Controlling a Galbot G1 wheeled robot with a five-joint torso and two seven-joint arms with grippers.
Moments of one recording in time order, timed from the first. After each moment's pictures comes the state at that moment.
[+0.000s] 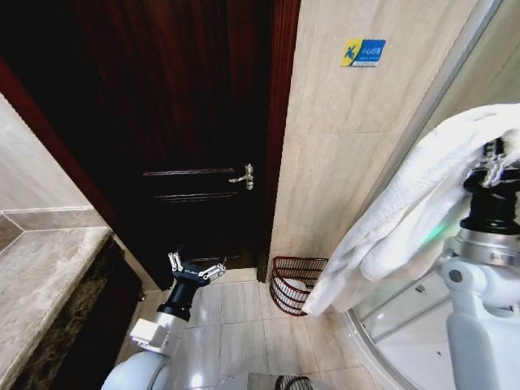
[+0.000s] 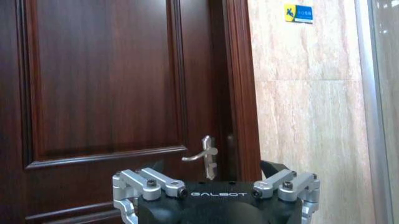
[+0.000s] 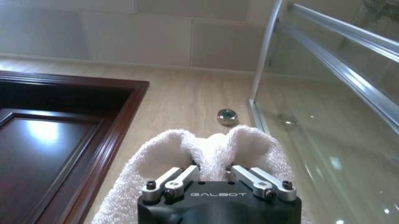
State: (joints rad) left arm 1.86 -1.47 -0.55 -2.50 -0.02 -0.02 0.13; right arm -1.10 1.08 0.95 2.05 0.73 0.45 -0.20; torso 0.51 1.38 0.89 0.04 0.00
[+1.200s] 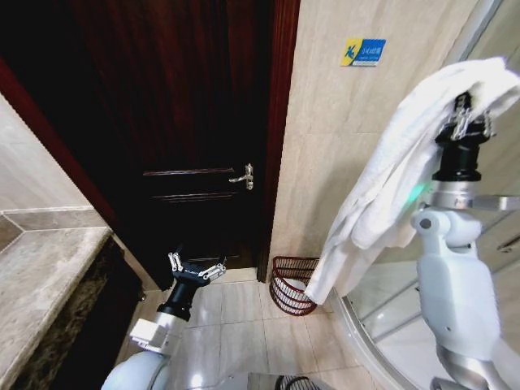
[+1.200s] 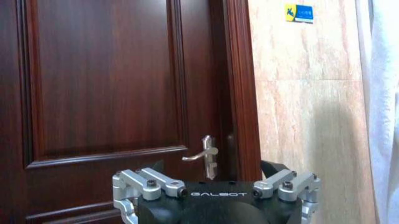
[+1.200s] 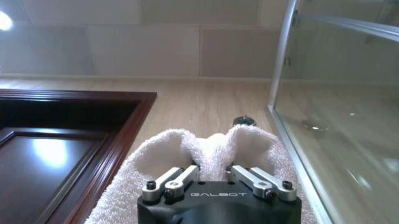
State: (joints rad) left arm 1.86 -1.47 -0.55 -2.50 -0.02 -0.02 0.13; right arm -0.68 1.05 0.71 1.84 0.67 0.42 -0.17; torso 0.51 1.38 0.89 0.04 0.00
